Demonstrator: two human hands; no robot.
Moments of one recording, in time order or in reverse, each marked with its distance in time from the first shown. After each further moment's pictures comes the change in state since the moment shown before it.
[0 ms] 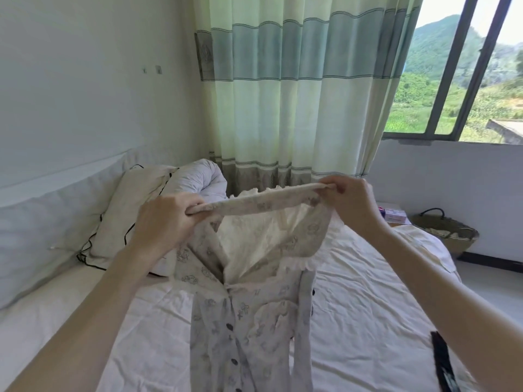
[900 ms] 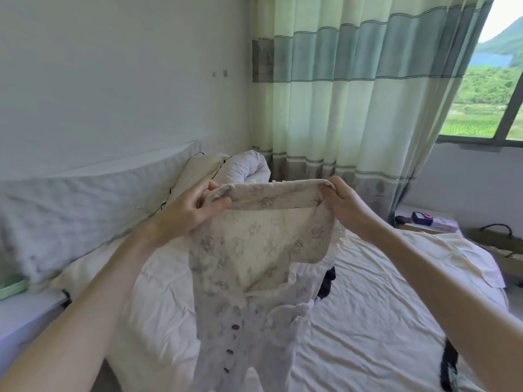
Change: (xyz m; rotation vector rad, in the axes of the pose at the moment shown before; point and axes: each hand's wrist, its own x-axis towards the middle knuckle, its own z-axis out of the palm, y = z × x) left_hand -0.120 0.137 -0.119 -0.623 -0.302 -0.377; right_hand -0.102 -0.060 -0.080 0.249 -0.447 0.055
